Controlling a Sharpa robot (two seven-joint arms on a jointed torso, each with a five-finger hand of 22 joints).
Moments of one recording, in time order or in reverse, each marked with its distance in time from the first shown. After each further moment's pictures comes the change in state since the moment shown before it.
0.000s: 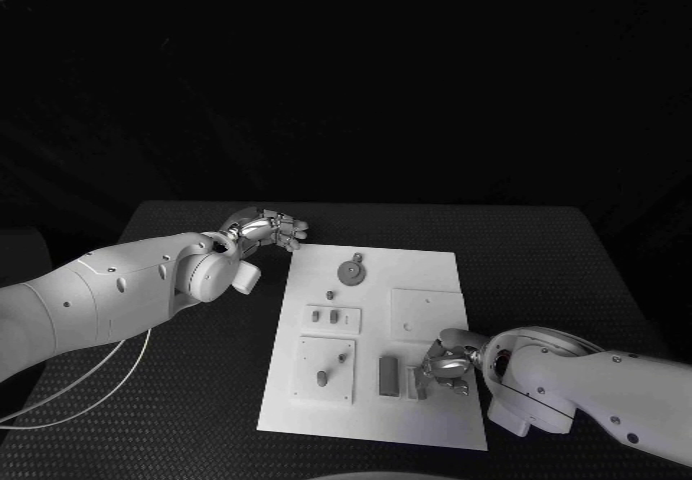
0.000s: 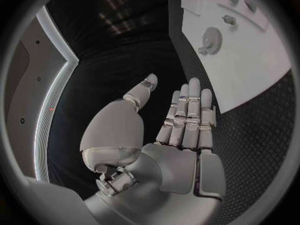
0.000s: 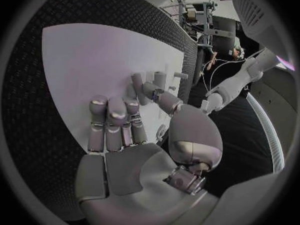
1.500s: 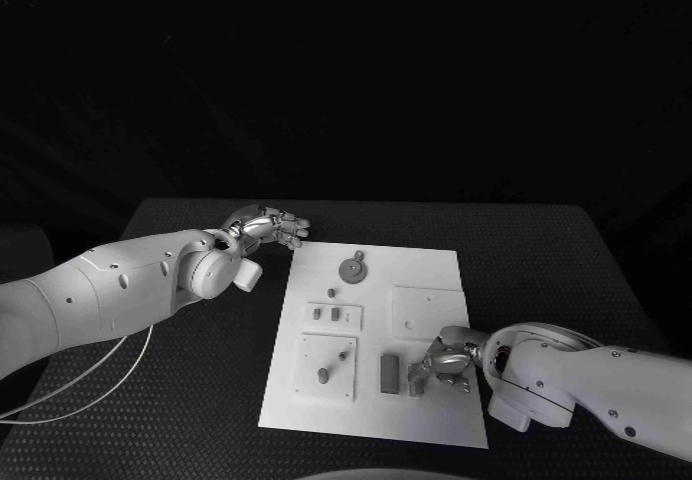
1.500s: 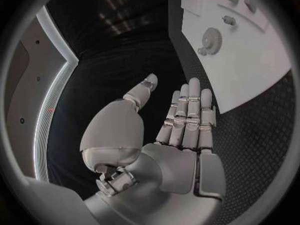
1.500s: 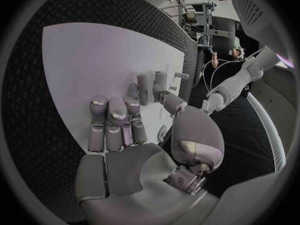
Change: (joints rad) left arm 0.000 -0.001 0.000 0.000 0.000 0.002 -0.003; left_hand 0.000 0.000 0.002 0.002 0.000 0.000 0.000 -0.001 -0.001 0.000 0.000 0.000 0.000 0.000 0.000 -0.004 0.001 0.007 0.000 0.000 0.000 0.000; right arm 0.004 0.009 0.002 -0.016 0.012 0.028 -0.001; right_hand -0.076 -0.131 -0.122 0.088 -0.187 0.004 -0.005 0.008 0.006 0.004 -0.003 0.000 0.008 -0.002 -0.009 -0.004 0.003 0.007 0.012 -0.002 0.003 -0.016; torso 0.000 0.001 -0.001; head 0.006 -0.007
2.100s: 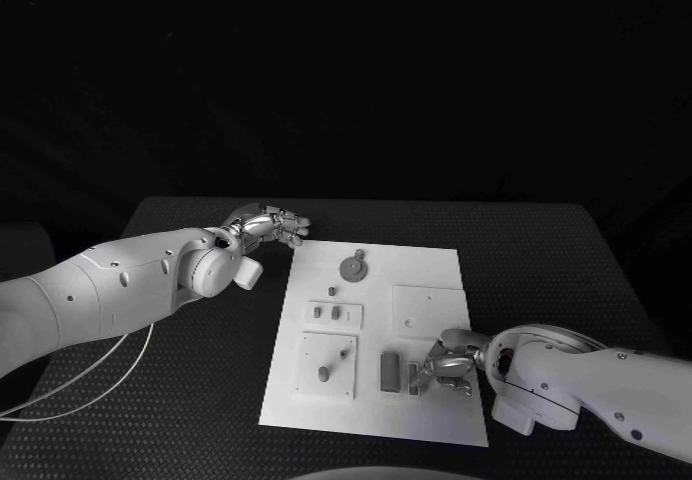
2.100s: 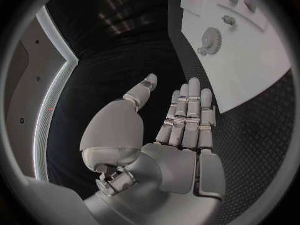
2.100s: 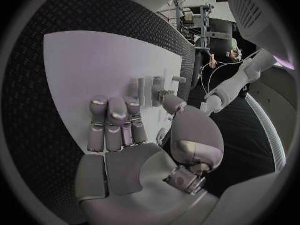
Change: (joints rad) left arm 0.000 0.000 0.000 -0.001 0.000 0.001 -0.001; left_hand 0.000 0.000 0.000 0.000 0.000 0.000 0.000 0.000 0.000 0.000 0.000 0.000 0.000 0.000 0.000 0.000 0.001 -0.004 0.000 0.000 0.000 0.001; right arm -0.003 -0.014 -0.002 0.015 0.003 0.025 0.013; right_hand 0.004 0.004 -0.003 0.003 0.000 0.000 -0.001 0.001 0.001 0.000 0.000 0.000 0.001 0.000 0.000 0.000 0.001 0.001 -0.004 -0.003 0.000 -0.001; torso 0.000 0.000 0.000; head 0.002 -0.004
